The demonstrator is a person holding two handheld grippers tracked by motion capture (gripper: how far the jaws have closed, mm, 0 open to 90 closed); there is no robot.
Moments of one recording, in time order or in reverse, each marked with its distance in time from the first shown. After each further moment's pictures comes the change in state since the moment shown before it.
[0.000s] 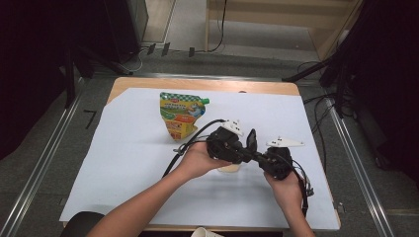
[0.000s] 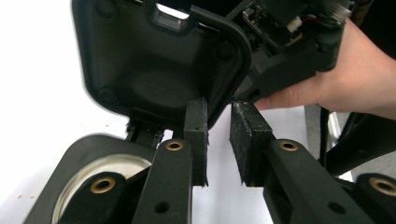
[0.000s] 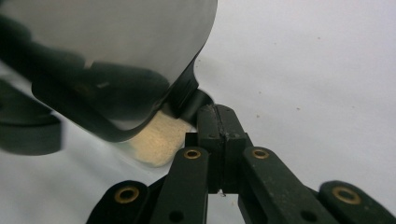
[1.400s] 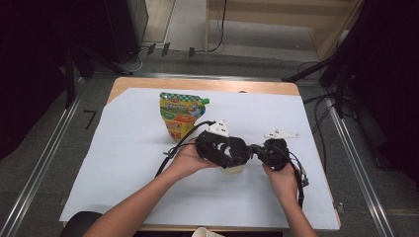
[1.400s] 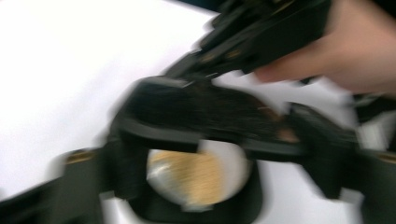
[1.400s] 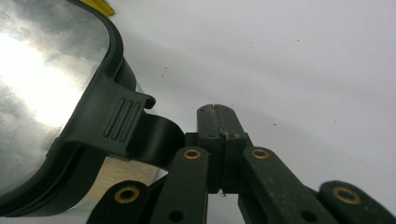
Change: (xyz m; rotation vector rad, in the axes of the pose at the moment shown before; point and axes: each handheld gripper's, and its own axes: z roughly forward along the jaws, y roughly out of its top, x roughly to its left) left arm 0.015 -0.030 -0.010 -0.087 0.061 0.020; right arm -0.020 0.009 0.027 0.018 -0.050 0.018
